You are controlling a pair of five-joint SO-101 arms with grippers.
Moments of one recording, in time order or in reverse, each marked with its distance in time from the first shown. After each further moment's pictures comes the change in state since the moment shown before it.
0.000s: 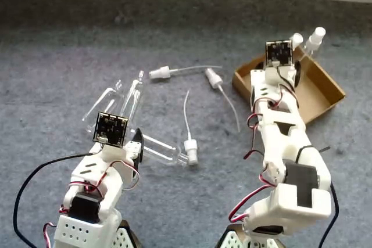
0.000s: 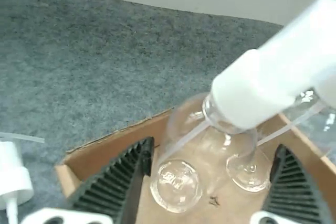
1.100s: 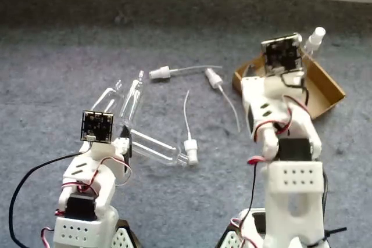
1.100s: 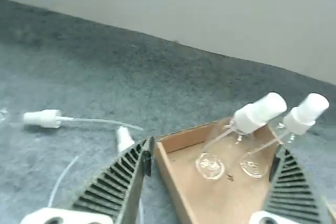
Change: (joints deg) left arm -7.8 0.0 0.0 0.0 0.0; right arm -10.8 -55.0 0.1 54.0 0.0
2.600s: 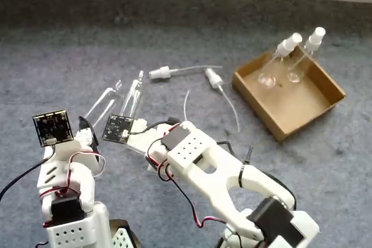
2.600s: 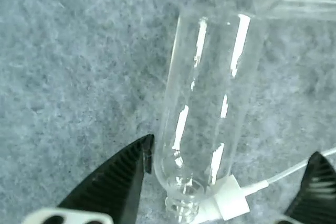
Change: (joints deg) left arm -20.2 0.0 -3.8 -2.5 0.0; right arm -43.2 43.3 -5.1 10.5 19.1
